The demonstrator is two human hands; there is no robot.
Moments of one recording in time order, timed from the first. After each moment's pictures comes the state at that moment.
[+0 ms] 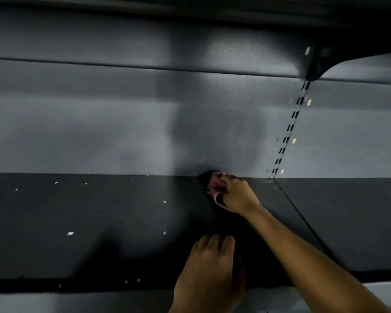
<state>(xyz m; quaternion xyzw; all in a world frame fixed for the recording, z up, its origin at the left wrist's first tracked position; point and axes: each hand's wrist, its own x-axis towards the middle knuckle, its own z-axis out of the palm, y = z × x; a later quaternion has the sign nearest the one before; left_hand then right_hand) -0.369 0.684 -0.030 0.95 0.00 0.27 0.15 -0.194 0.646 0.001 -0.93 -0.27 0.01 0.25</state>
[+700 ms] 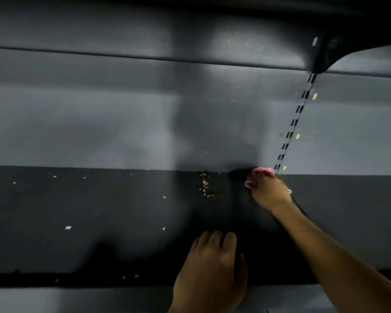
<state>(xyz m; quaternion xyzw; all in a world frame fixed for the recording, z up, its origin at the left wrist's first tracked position) -0.370 0.681 -0.030 0.95 -0.01 0.28 0.16 -0.153 0.596 -0.008 -0.97 -0.16 -0.04 0.15</state>
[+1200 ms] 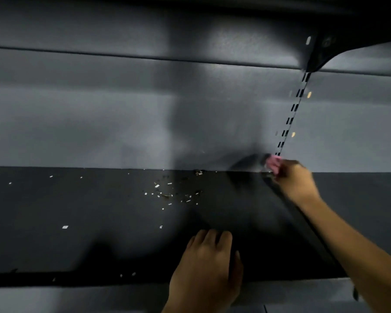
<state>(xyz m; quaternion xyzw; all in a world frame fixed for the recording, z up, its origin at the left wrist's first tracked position) -0.373 0.683 -0.027 0.95 -0.01 0.28 0.16 -0.154 0.547 0.024 -0.93 -0.20 -0.12 0.29</state>
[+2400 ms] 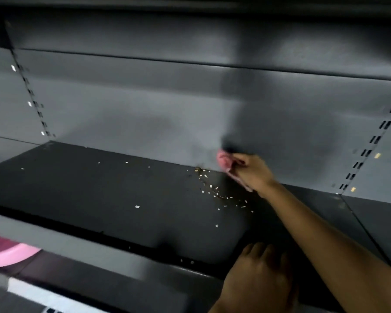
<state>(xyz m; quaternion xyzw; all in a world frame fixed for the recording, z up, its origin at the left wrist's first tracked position) -0.382 0.685 -0.030 0.95 -0.03 0.28 0.12 -0.221 0.731 0.047 -0.84 -0.38 0.06 0.38</state>
